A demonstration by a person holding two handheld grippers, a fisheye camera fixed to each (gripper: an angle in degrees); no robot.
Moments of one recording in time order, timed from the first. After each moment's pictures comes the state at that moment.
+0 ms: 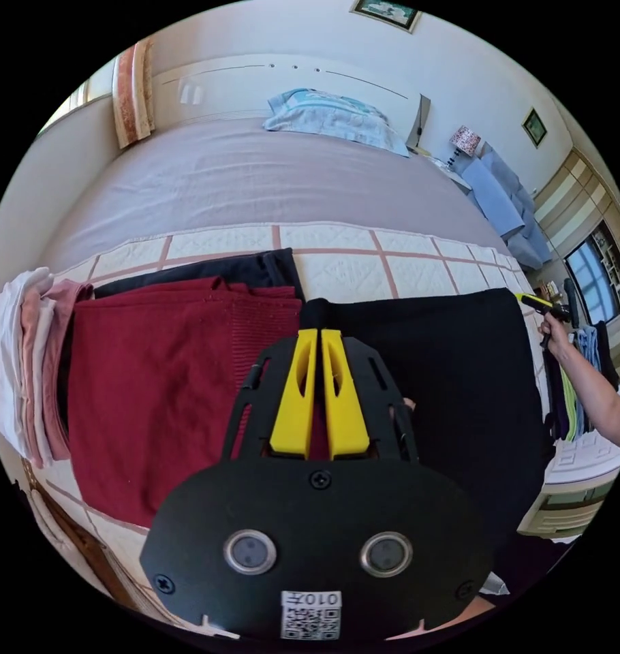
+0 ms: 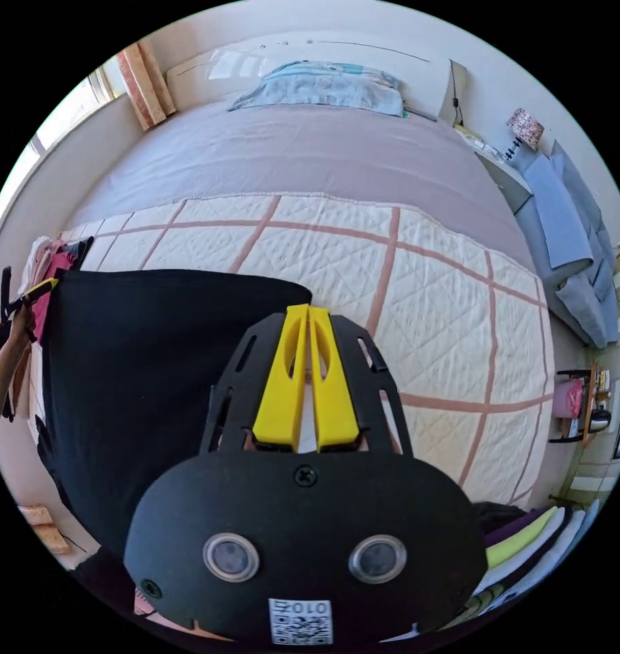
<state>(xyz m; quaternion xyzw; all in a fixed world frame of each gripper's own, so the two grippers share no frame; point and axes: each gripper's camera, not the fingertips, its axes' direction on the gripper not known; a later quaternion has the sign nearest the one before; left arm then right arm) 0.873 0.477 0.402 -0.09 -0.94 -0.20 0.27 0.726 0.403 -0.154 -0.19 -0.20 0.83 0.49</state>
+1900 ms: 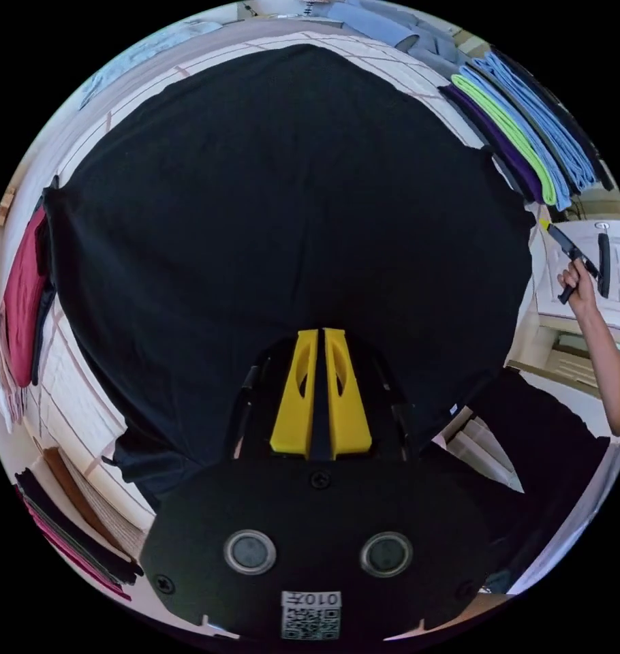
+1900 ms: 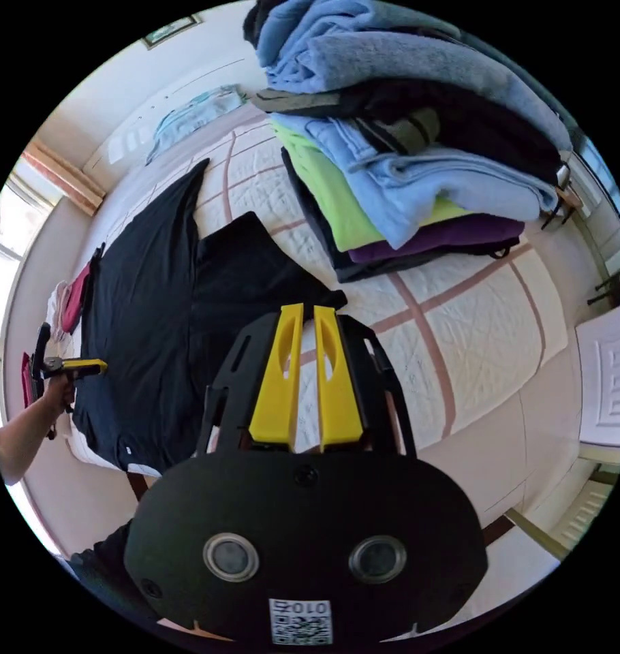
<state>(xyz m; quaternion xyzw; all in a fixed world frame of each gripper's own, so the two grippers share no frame) 0.508 0.779 0.570 -0.36 -0.81 -0.36 0.29 0.299 0.177 -0.492 -0.21 -0.14 0.94 0.25</state>
